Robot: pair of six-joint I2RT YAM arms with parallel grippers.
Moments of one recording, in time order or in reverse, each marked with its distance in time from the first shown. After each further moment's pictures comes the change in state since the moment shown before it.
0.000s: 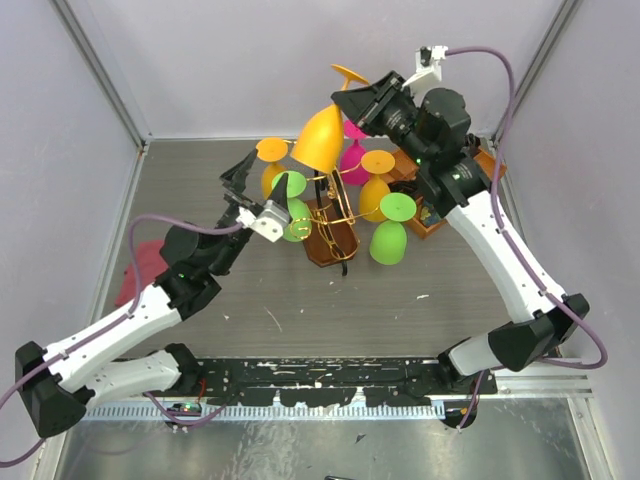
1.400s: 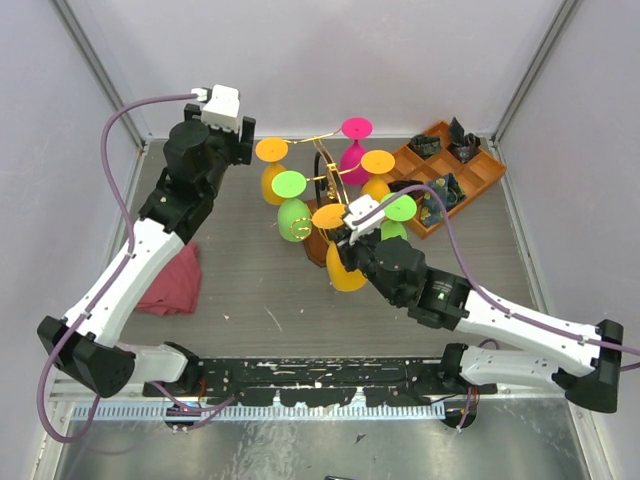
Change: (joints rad) left arm 0.371 0.316 0.568 -0.725 -0.188 -0.688; right arm 0.620 -0.475 -0.735 -0.033 0.697 -0.835
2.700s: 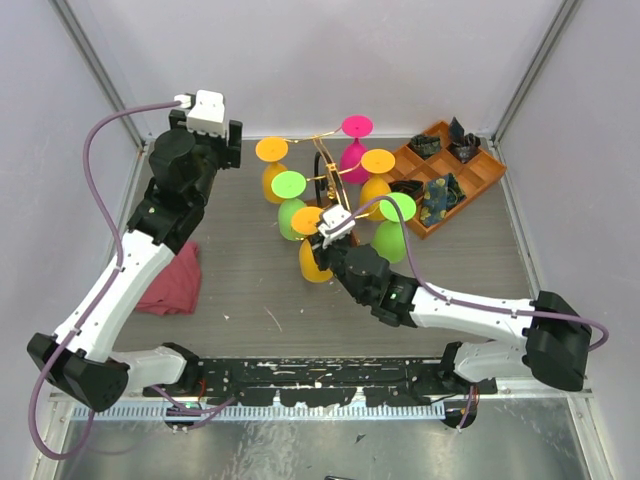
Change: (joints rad) left arm 0.018 -0.082 -0.059 0.012 -0.024 -0.004; right arm -0.026 0.256 -0.182 0.547 -0.019 -0.035
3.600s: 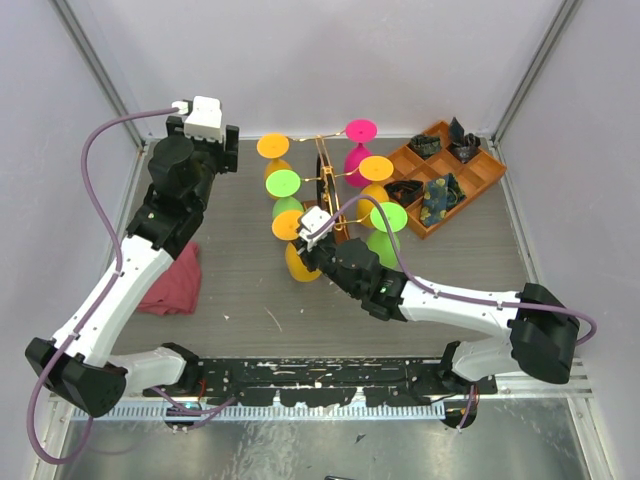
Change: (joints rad) left arm 0.005 -0.031 -0.051 0.018 -0.028 0.000; right arm -0.008 0.094 0.057 0.024 -0.196 -0.093
